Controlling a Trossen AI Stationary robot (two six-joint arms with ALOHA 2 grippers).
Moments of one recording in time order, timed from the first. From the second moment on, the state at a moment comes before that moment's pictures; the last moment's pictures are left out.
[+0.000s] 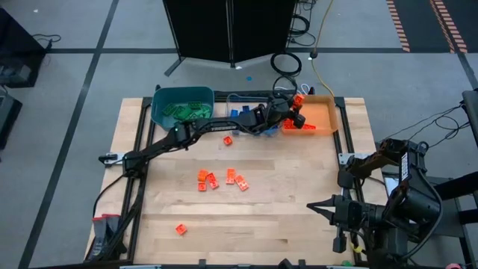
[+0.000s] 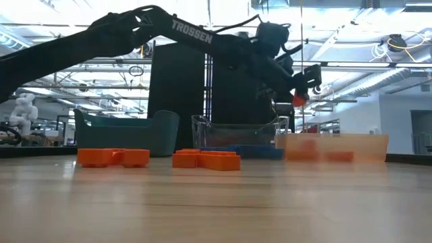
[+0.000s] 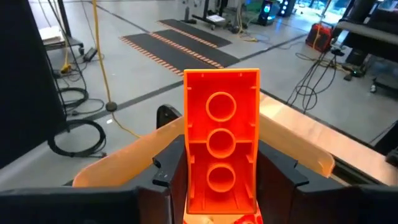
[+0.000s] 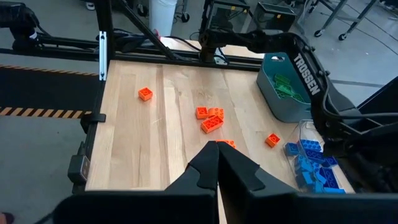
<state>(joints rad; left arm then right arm) 0.25 2.60 2.35 -0.01 -0.39 -0.26 1.02 1.69 2.14 -1.57 0.99 0.87</state>
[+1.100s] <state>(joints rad) 0.25 2.63 2.35 -0.09 -0.37 -0.20 1.02 1.69 2.14 -1.57 0.99 0.87</state>
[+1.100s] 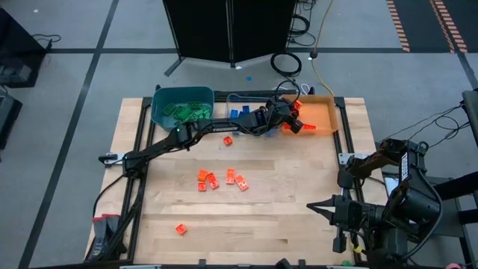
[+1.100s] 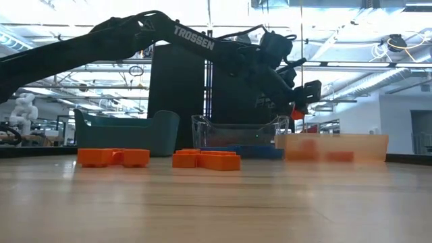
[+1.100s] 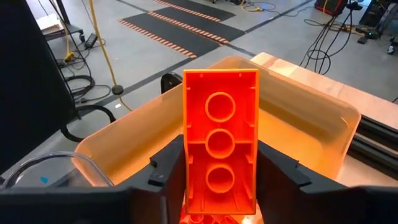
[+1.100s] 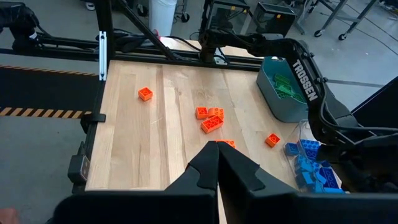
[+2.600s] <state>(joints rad) -0.06 2.26 2.21 -1.08 0.26 0.53 1.02 1.69 2.14 -1.57 0.99 0.88</state>
